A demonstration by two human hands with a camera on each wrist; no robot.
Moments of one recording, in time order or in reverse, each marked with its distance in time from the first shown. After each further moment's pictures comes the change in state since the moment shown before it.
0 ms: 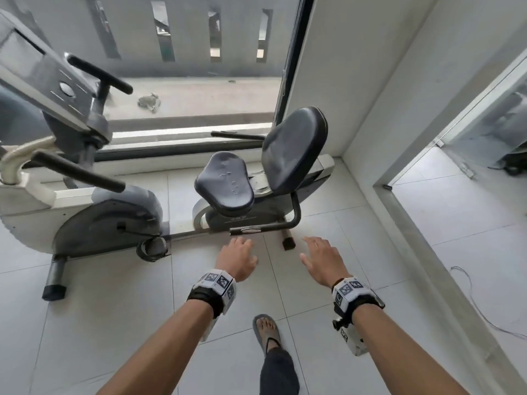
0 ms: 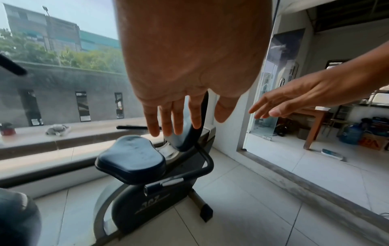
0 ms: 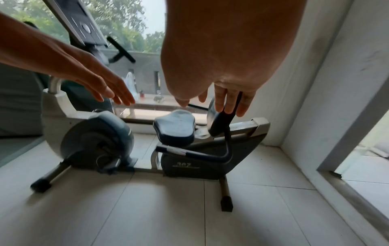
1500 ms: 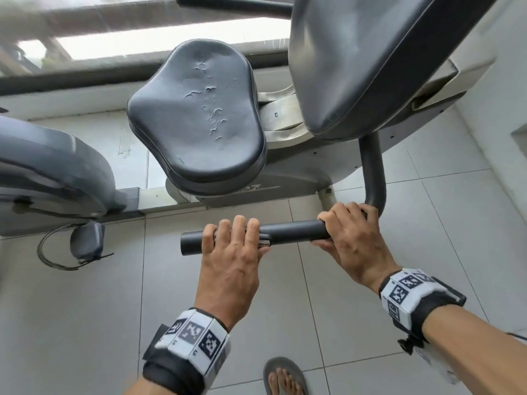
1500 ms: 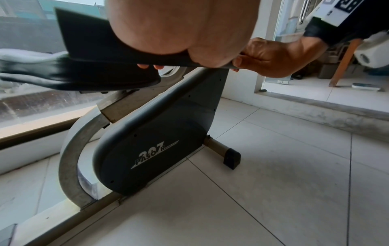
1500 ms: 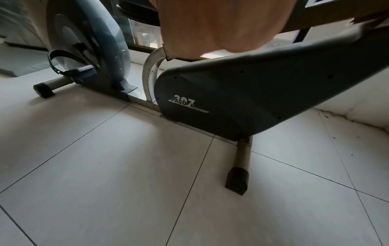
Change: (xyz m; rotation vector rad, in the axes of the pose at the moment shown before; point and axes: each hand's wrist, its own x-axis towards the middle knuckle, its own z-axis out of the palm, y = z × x) left_hand 0.281 -0.092 0.256 0.381 0.367 -0.087; right_hand 0.356 0.125 0.317 -0.151 0.483 -0.500
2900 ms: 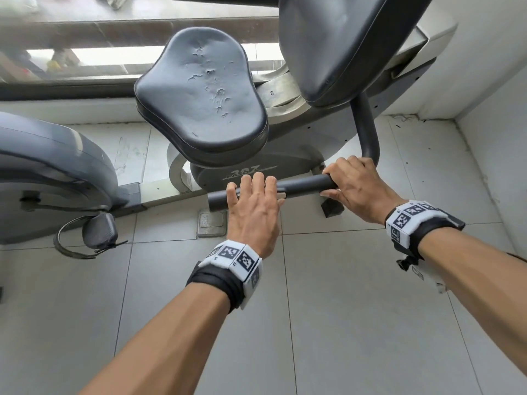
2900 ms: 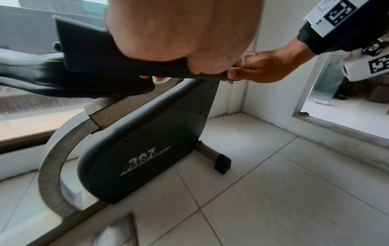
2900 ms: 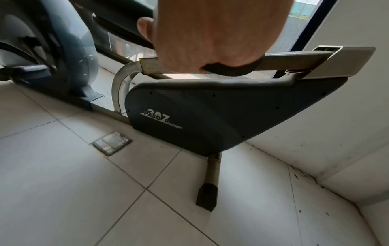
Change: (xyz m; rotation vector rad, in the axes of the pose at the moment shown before) left_hand 0.235 0.027 0.006 -0.086 0.057 -0.130; right_hand 0.217 0.172 0.024 0.081 -0.231 -0.142
